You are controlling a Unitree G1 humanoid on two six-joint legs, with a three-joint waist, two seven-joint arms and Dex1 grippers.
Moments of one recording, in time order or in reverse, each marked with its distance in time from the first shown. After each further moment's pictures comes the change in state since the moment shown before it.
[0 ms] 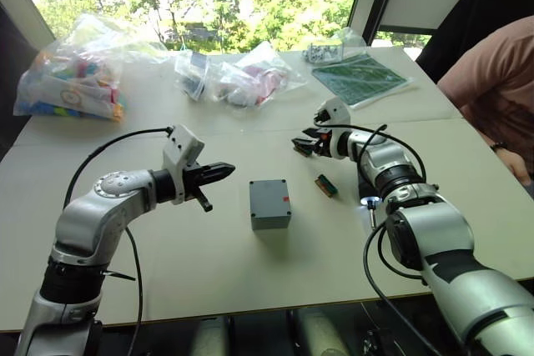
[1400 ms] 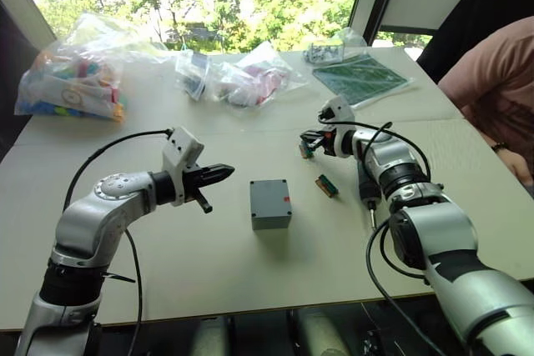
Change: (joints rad) left arm 0.013 -0.002 0.000 -0.004 0.000 -0.002 0.009; right arm 0.001 -0.027 -0.031 -0.061 0.002 0.068 0.029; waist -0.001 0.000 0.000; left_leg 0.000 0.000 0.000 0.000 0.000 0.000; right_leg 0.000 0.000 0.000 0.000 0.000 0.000
